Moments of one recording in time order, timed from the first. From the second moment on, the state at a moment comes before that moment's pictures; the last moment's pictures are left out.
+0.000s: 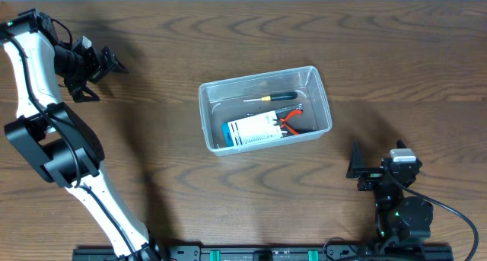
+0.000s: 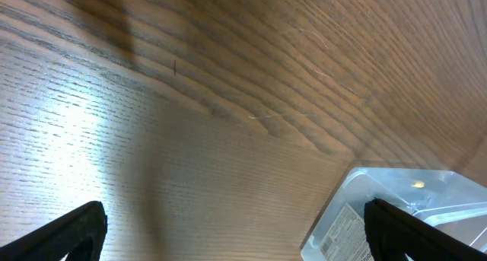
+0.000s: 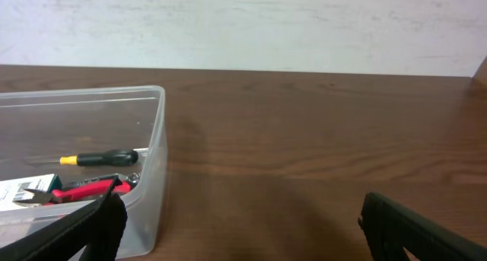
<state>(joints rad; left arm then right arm) 0.43 2.29 2.15 -1.46 0.44 -0.07 0.00 0.01 0.06 -0.19 -0.03 0.01</state>
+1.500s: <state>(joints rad) -0.25 1.09 1.41 -1.26 0.42 -0.07 0.01 0.01 0.06 -0.19 -0.03 0.01</state>
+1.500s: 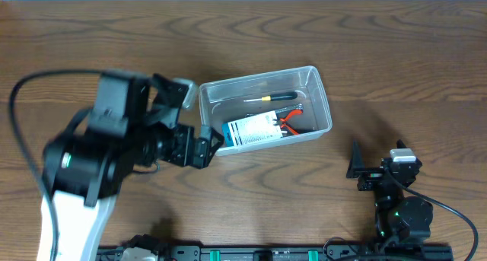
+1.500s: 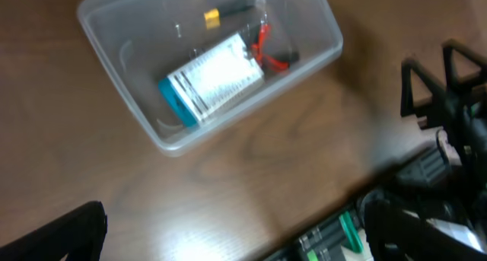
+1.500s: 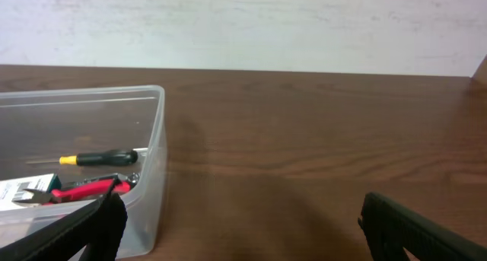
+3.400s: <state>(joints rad) -0.01 0.01 0.10 0.13 0.07 0.00 0.01 0.01 0.06 -0.19 -0.03 0.01</state>
